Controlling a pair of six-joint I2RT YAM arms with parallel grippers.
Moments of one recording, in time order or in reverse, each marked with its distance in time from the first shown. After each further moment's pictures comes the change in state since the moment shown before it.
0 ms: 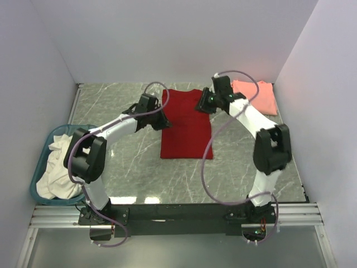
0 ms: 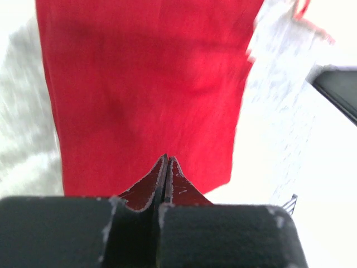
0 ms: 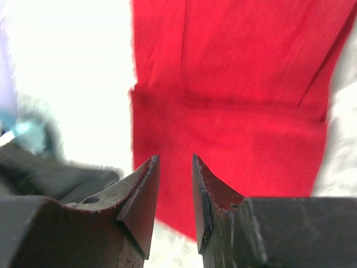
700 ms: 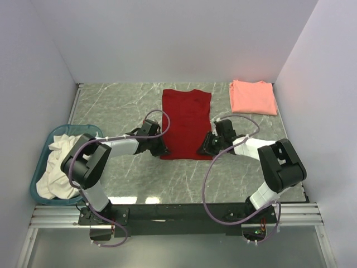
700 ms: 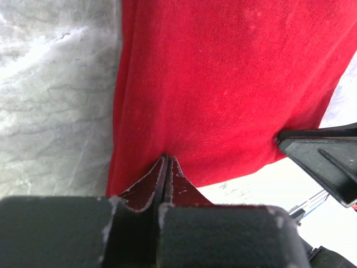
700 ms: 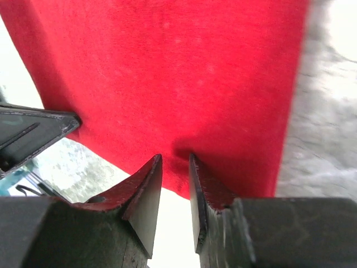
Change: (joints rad) left arm -0.101 -0.069 -0.400 0.164 -0.038 -0.099; right arm 0.045 -0.274 -0.821 0.378 -0.108 0.125
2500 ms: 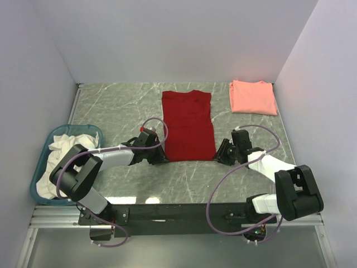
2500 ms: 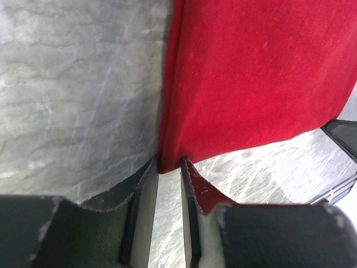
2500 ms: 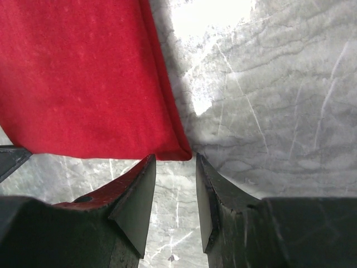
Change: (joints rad) left arm -0.060 -0.155 -0.169 0.025 -0.068 -0.003; right arm -0.128 -0.312 -0.230 -0.096 0.140 -0.033
